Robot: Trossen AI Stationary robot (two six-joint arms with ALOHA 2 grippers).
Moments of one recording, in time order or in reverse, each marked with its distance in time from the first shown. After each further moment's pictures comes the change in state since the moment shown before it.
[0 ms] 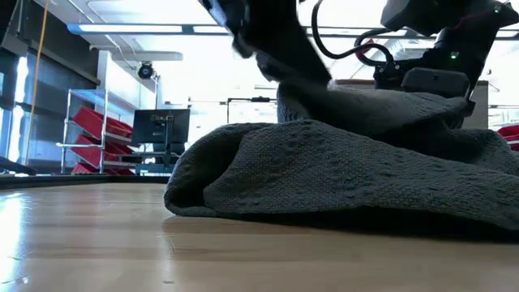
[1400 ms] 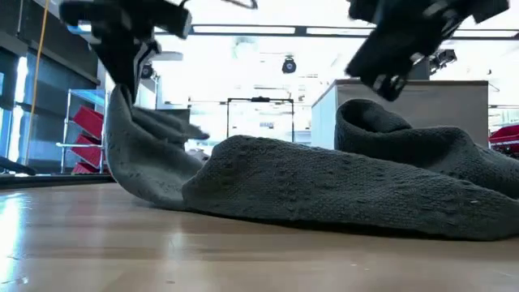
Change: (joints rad) left arm 0.038 -0.357 -0.134 -0.987 -0.215 -0.411; right arm 0.047 0.027 0.002 0.647 -0.166 -0.281
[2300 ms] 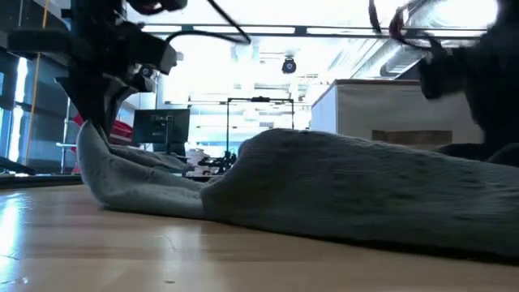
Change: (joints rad) left arm -0.066 -0.013 -0.192 0.259 0.177 0.141; right arm 0.209 -0.052 0.024 -0.584 0.112 0.671
